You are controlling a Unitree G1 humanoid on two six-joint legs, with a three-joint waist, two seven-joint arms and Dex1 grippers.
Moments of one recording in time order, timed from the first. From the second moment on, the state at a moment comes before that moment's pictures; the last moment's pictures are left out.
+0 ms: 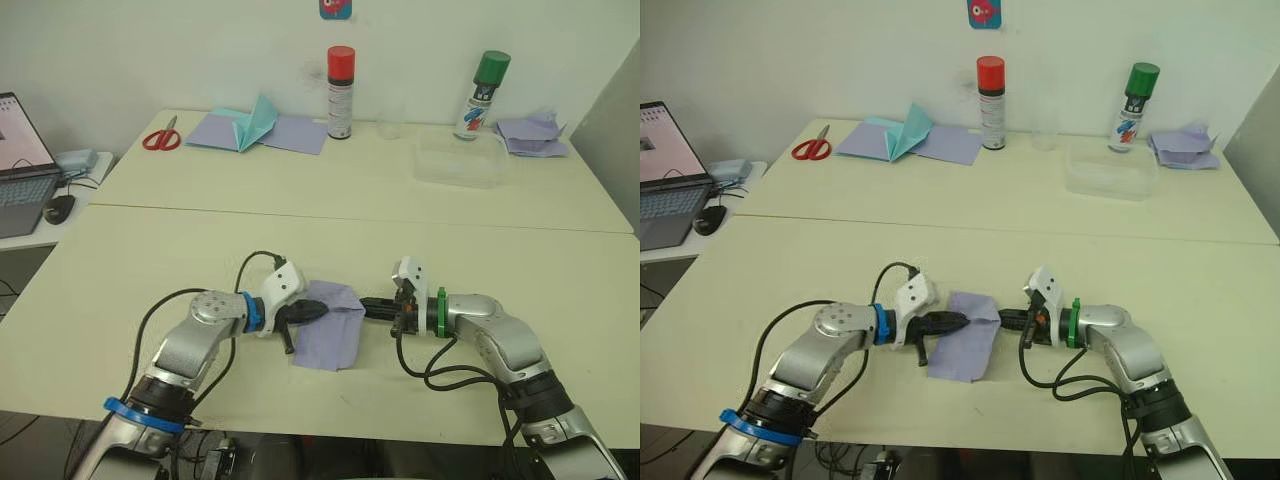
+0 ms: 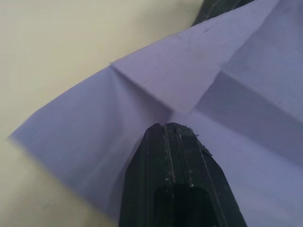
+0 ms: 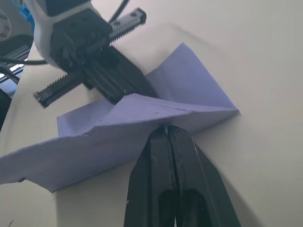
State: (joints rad) left arm -0.32 0.51 -0.23 -0.03 -0.24 0.46 -1.01; right arm -0.36 -0.38 0.22 -0.03 0.33 0.58 0.95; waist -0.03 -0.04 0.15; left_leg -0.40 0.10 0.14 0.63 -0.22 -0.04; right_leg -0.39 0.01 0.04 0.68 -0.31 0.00
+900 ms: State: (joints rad) left arm -0.37 0.51 -0.15 -0.03 -0.34 0.53 -0.96; right arm -0.37 -0.33 0.28 -0.03 0.30 0.54 0.93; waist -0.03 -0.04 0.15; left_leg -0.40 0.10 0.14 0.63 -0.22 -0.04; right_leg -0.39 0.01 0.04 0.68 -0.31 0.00
